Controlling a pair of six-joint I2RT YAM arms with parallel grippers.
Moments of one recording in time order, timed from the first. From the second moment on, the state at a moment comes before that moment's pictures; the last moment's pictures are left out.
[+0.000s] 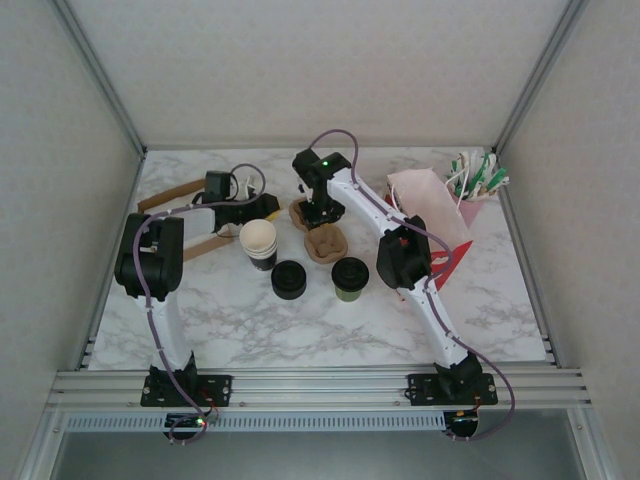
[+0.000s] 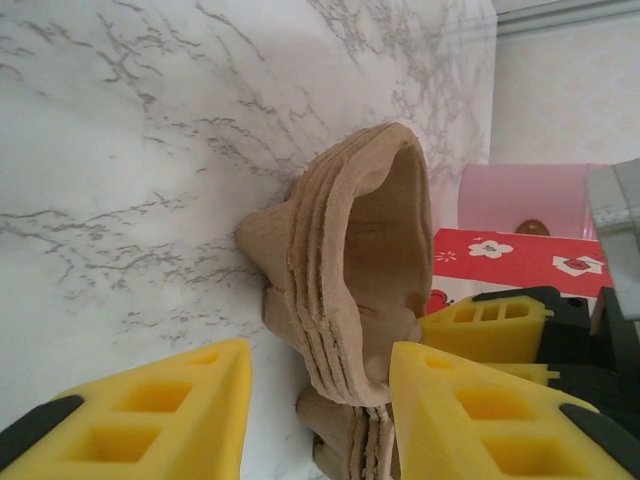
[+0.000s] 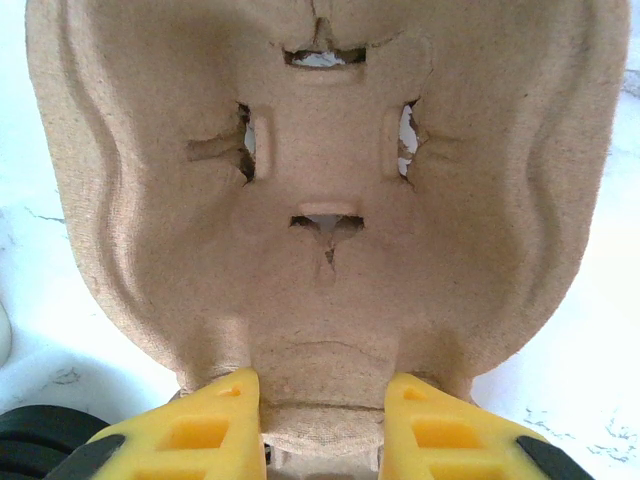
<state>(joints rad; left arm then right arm) -0.10 2.00 1.19 0.05 0.85 -0.71 0.67 2.51 2.46 -1.36 -0.03 0.22</state>
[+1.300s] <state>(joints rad) -0.15 1.99 1.25 0.05 0.80 -0.74 0.65 2.37 2.37 -1.32 -0.03 0.24</state>
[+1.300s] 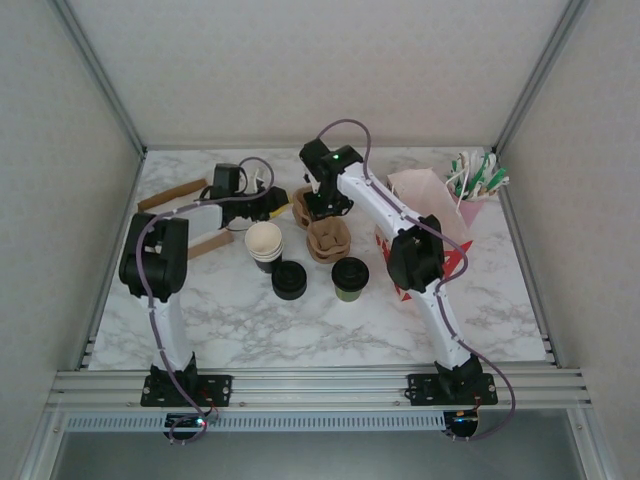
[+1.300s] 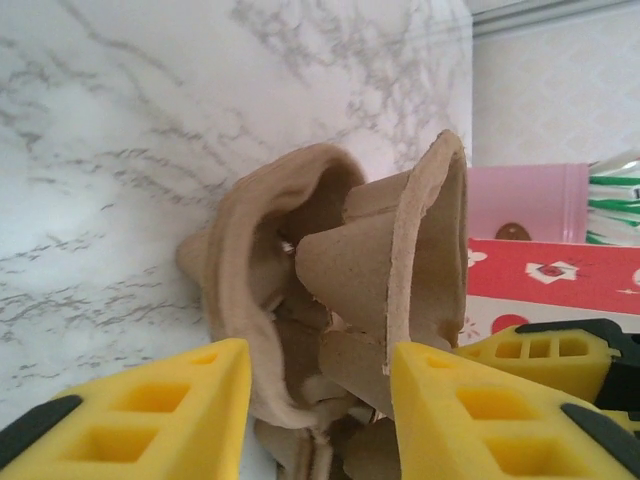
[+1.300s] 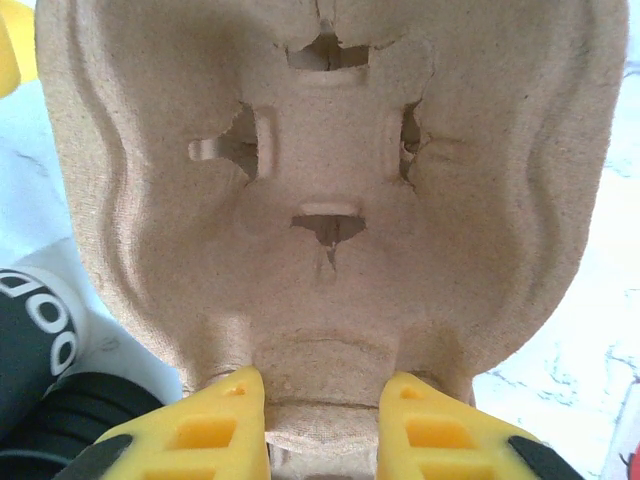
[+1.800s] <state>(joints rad) -0.14 1.72 1.27 -0.02 0.70 -0.76 0.65 2.16 2.31 -1.29 -0.08 0.25</state>
